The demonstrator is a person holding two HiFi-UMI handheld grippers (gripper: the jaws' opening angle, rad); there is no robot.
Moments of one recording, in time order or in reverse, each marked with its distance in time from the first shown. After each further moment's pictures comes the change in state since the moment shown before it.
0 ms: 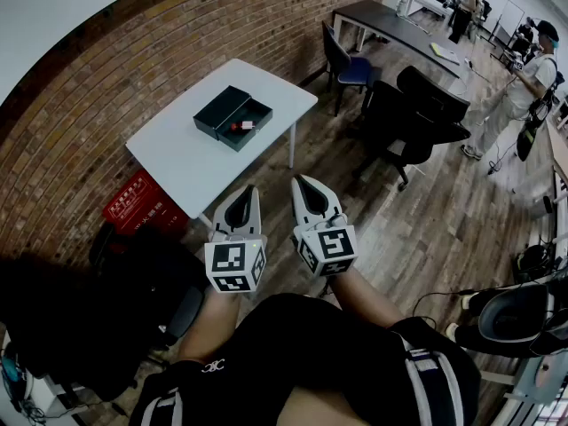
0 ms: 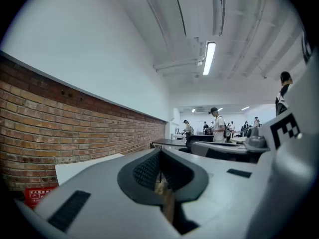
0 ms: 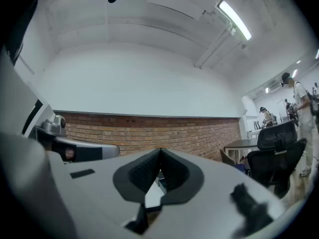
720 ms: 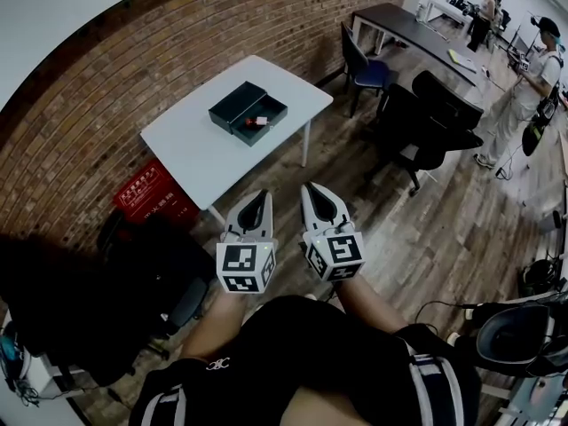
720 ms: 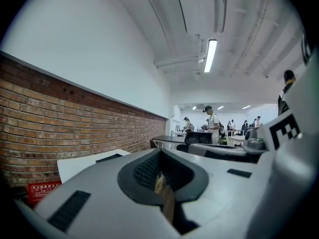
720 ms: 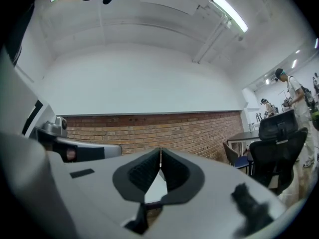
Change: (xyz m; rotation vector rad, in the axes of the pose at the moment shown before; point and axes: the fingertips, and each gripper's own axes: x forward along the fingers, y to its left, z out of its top) left arm -0.011 -0.017 -0.015 -0.014 0.040 -0.003; right arm -0.019 0.003 -0.017 0.063 0.040 0.021
